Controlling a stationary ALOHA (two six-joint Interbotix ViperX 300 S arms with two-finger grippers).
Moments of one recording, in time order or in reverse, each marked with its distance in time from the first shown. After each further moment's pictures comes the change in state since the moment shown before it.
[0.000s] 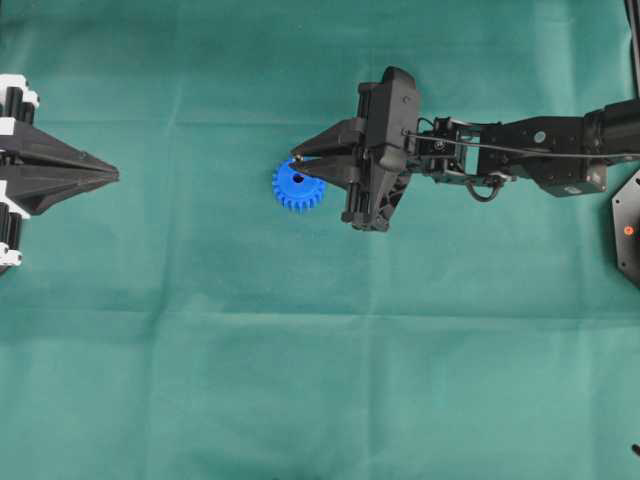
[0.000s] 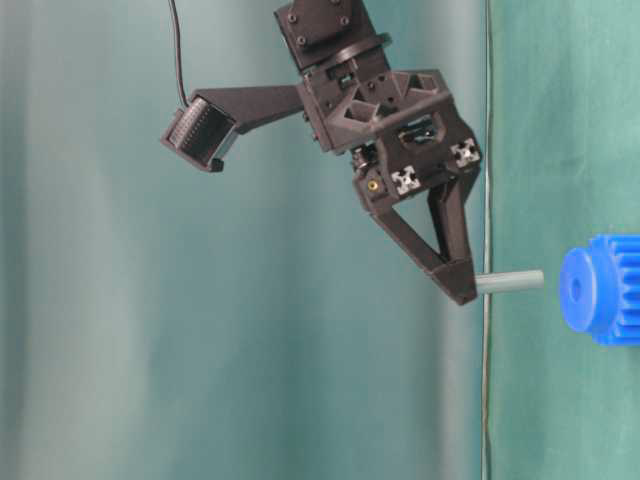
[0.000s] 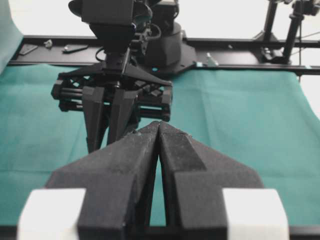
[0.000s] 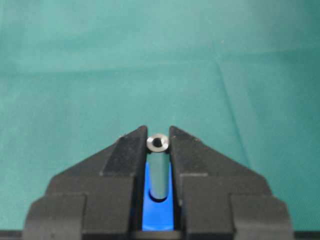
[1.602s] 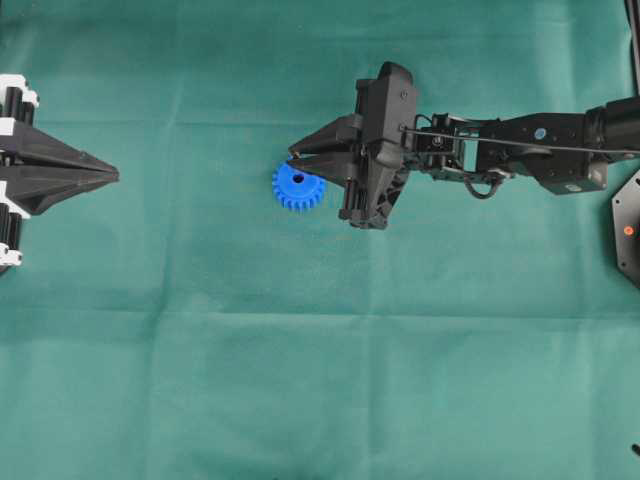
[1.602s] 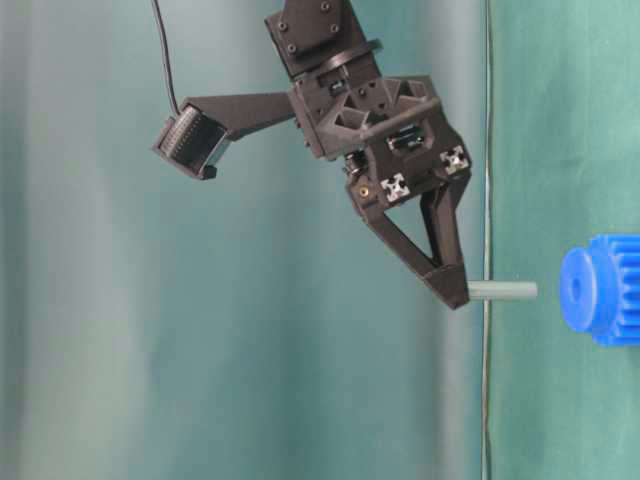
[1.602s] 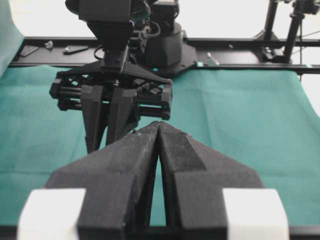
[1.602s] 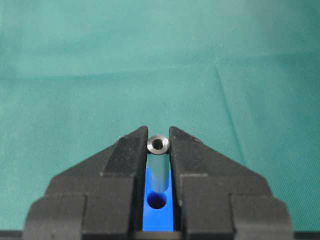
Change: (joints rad) left arm 0.002 0.000 0.000 0.000 0.000 0.009; right arm -0.002 -0.017 -0.015 0.003 0.035 0.000
